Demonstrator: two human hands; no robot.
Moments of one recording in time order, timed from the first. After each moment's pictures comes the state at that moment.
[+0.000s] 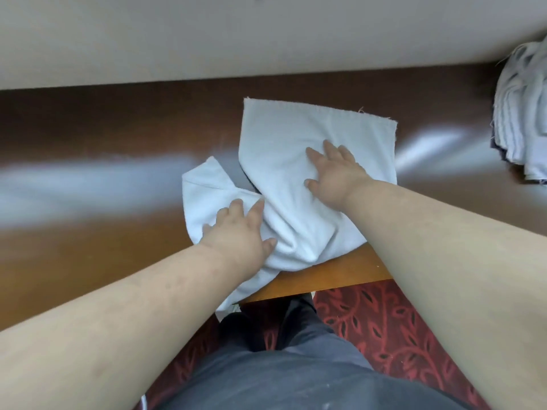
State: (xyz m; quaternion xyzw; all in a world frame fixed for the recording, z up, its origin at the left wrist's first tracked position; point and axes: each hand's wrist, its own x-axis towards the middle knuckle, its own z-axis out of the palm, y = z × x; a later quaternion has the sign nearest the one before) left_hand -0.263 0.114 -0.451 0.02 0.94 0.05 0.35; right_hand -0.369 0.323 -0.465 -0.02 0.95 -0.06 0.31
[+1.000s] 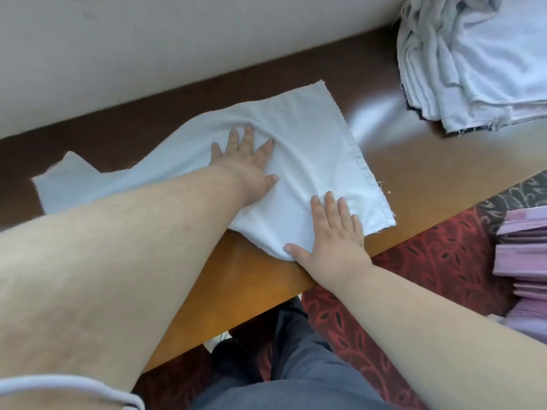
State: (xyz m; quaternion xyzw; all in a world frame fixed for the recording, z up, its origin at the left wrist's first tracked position) left_hand -0.415 0.267 -0.485 0.22 0.93 -0.03 0.28; right_hand -0.225 0.417 -0.504 0.13 0.97 -0.10 0.21
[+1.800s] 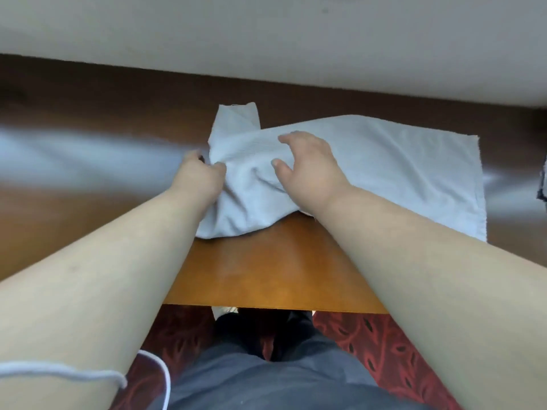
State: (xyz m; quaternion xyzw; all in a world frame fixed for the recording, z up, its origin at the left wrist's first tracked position) left_hand -0.333 0.025 -0.460 -0.40 0.77 0.47 0.15; right_hand -0.374 0.222 -0.430 -0.14 0.95 -0.25 0.15
